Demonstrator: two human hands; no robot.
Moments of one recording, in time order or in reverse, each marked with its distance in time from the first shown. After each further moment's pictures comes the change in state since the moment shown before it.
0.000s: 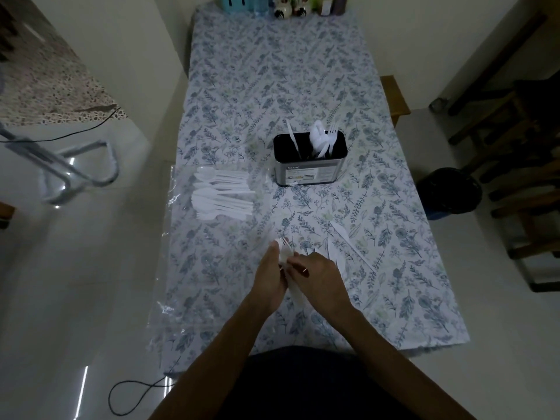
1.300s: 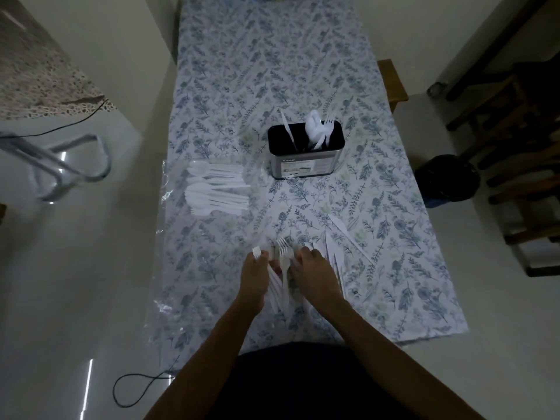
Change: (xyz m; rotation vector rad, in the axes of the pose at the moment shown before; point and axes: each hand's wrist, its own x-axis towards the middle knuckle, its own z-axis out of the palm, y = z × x) left_hand 0.011 -0.006 -0.032 0.352 0.258 0.135; right_hand 0.006 0.026 0.032 -0.122 -0.231 0.226
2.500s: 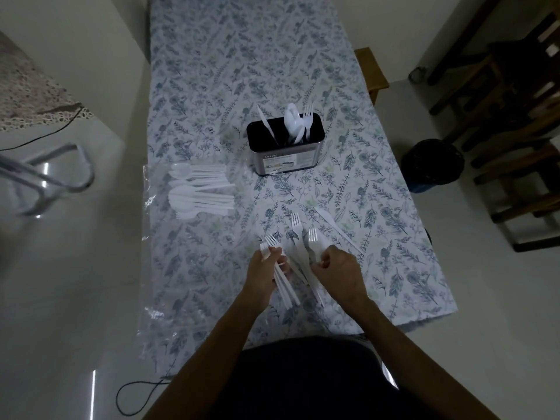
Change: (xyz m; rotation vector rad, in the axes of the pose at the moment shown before) left_hand -0.010 0.005 0.030 -0.129 -0.193 -0.166; right_hand -0.029 0.044 -0.044 0.167 0.141 0.232
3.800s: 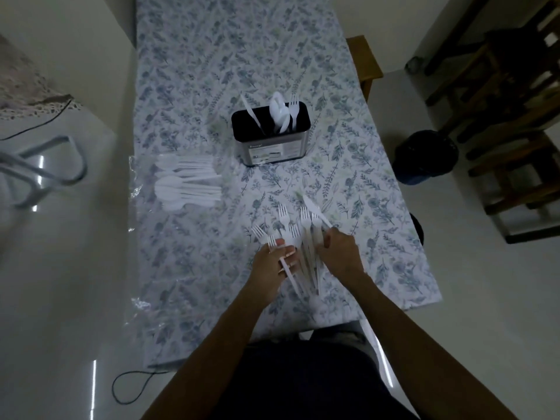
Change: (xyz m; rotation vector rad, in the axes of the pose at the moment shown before) left_hand -0.014 -0.015 0.040 -0.109 -0.116 -0.086; right_hand 0.026 0.021 -0.024 -0.031 -0.039 0.084
